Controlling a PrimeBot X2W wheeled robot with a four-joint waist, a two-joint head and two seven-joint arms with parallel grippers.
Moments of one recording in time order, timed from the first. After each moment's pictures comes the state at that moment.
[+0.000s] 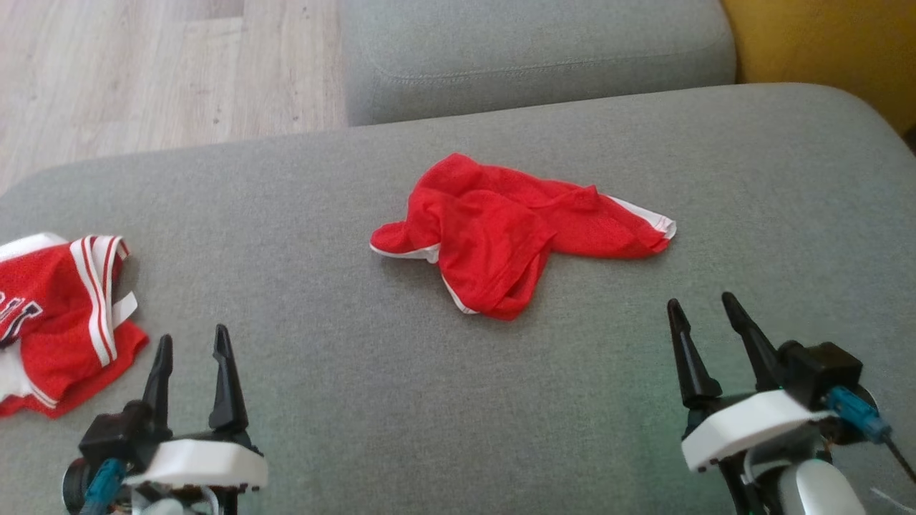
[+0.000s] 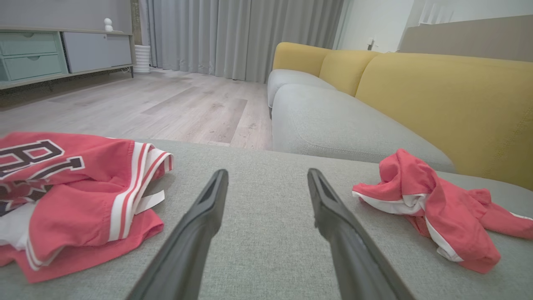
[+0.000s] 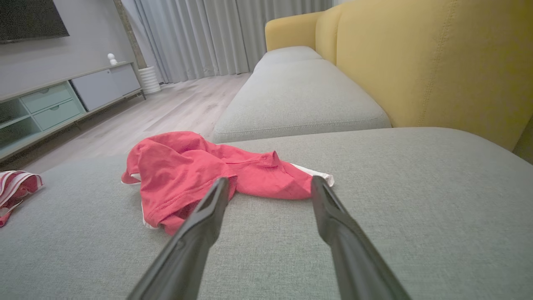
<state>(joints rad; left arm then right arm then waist) -0.03 0.27 -0.27 0.24 -0.54 0.14 -0.24 0.04 -0.04 0.06 0.08 0.16 0.13 0.00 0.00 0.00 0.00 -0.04</state>
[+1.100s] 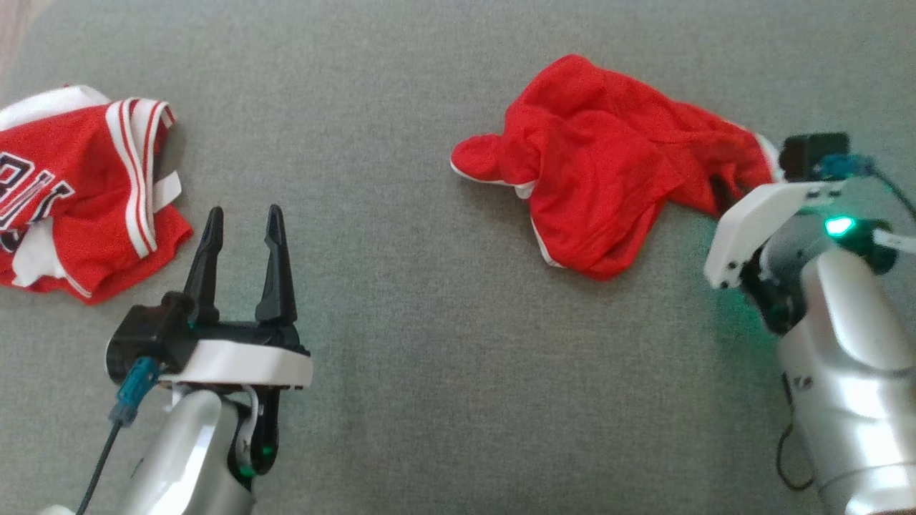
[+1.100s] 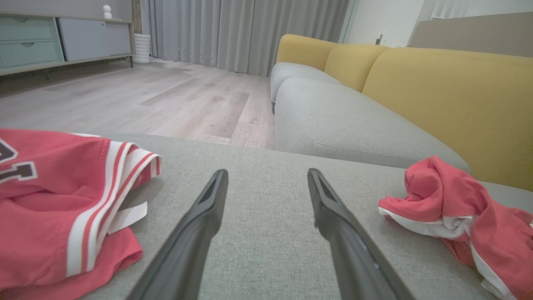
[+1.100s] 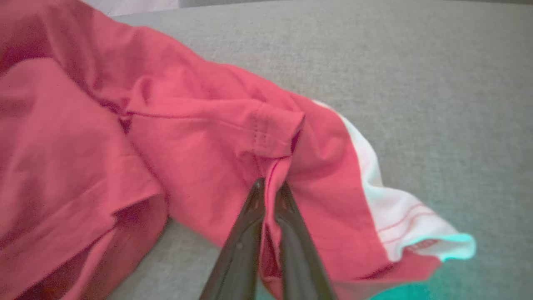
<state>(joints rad) -0.28 0.21 -0.33 0.23 -0.49 0.07 -0.25 -0.61 -0.14 0.05 0.71 0.18 0.13 0.32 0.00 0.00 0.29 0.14</state>
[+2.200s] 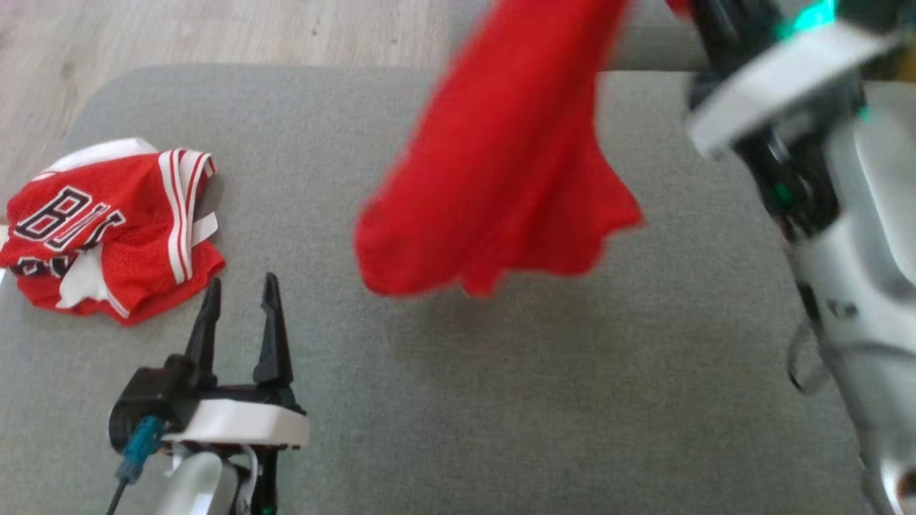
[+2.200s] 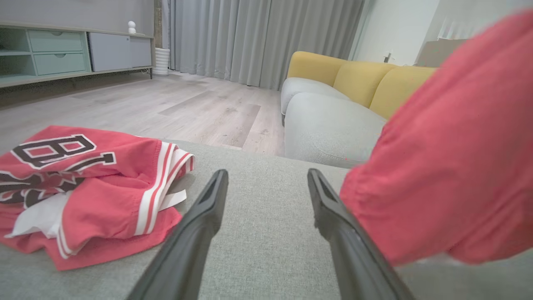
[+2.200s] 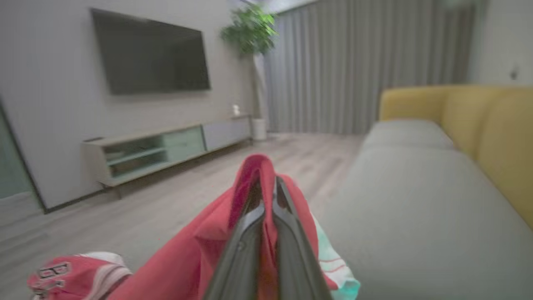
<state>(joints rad) -0.14 0.21 -0.31 0.22 -0.49 0.09 -0.25 -0.82 -0.24 0.38 0.23 0.53 0.13 0.12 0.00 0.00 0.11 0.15</state>
